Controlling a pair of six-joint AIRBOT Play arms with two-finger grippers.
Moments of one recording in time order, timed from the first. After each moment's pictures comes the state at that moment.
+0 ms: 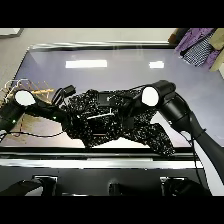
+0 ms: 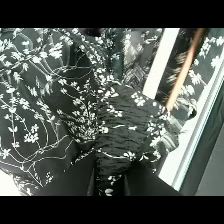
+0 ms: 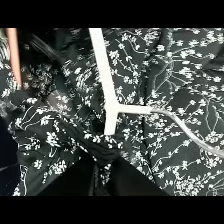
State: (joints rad) left arm -0.20 -1.20 1.07 0.91 -1.33 -0.65; right arm 0.59 -1.27 1.38 -1.30 1.28 0.55
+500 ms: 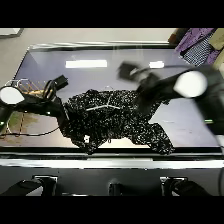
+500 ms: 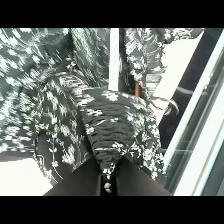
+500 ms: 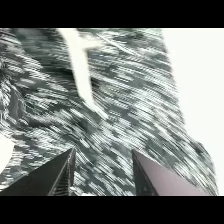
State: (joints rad) left arm -0.19 -1.12 1.14 0.92 -1.30 -0.66; right arm 0.39 -1.12 1.48 -1.36 1.28 0.71
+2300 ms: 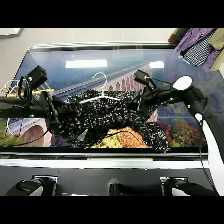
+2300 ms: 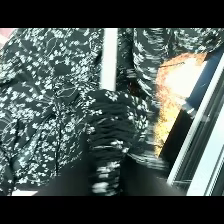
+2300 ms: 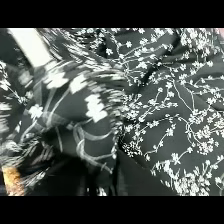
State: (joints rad) left arm -0.20 -0.93 1.16 0.88 -1.29 -0.67; right arm 0.14 -1.36 1.26 -0.76 1.23 0.25
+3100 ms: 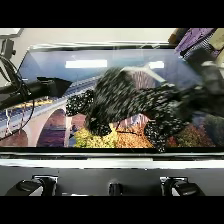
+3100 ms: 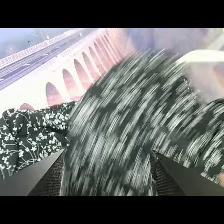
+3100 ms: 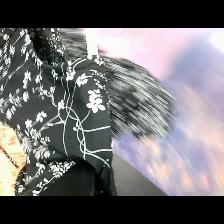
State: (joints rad) left arm -0.20 -0.93 1.16 0.92 -0.83 -1.34; right arm 0.14 -0.72 1.26 -1.53 1.25 1.13
